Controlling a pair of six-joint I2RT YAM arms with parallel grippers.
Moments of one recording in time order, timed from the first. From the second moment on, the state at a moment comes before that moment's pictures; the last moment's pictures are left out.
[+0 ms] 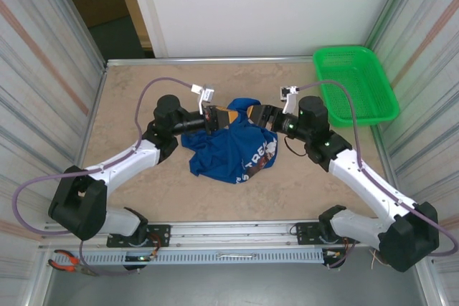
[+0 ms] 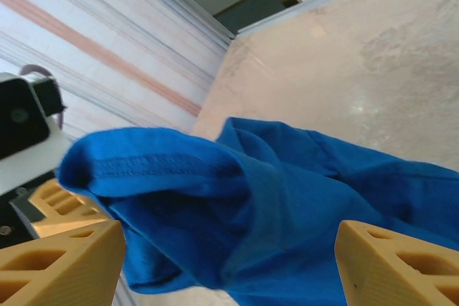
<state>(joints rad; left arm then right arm) -0.54 1.36 0.82 0.54 0.79 -0.61 0.51 1.08 0.83 -0.02 -0.36 0.77</state>
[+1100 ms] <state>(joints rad) -0.74 1.17 0.86 0.24 0.33 -0.38 0.43 1.16 1.30 -0.48 -0.36 0.54</state>
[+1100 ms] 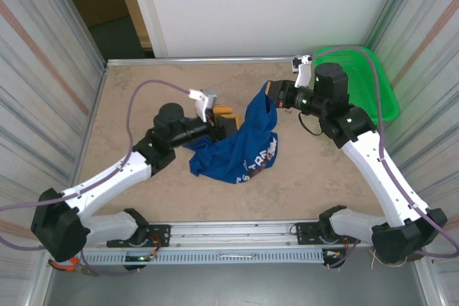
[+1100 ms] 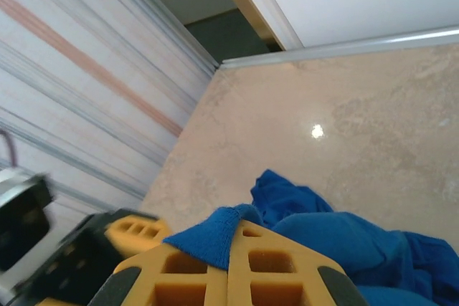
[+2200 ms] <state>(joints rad) -0.94 1.35 0.96 0.37 -0.11 -0.18 0.53 1.18 1.26 -0.48 -0.29 0.54</state>
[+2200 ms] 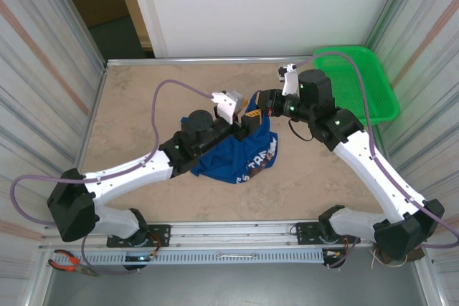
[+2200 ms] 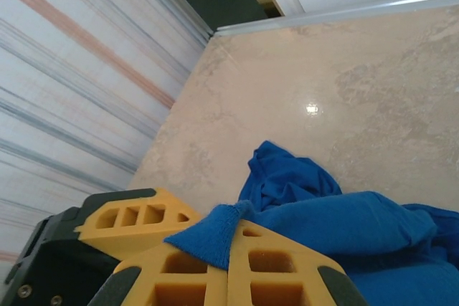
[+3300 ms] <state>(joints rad) -0.79 1.34 0.91 0.34 0.04 -0.34 0.69 1.09 1.04 -0.46 -0.02 0.65</state>
